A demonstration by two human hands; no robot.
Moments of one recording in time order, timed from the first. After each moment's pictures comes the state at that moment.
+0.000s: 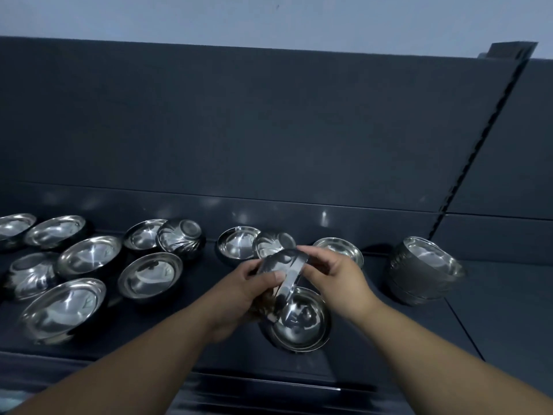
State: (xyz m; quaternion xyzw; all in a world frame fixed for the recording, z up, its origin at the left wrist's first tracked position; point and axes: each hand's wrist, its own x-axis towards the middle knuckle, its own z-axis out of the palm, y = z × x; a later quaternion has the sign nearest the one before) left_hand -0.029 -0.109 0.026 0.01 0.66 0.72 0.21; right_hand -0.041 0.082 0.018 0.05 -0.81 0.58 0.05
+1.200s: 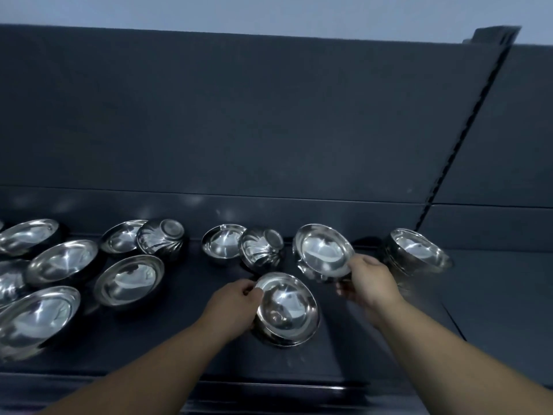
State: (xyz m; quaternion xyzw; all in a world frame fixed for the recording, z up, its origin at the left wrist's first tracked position) left_hand -0.045 -0.093 -0.010 -0.03 0.89 0.43 0.11; right_hand -0.051 0.135 0.000 -0.28 -0.65 0.70 0.05
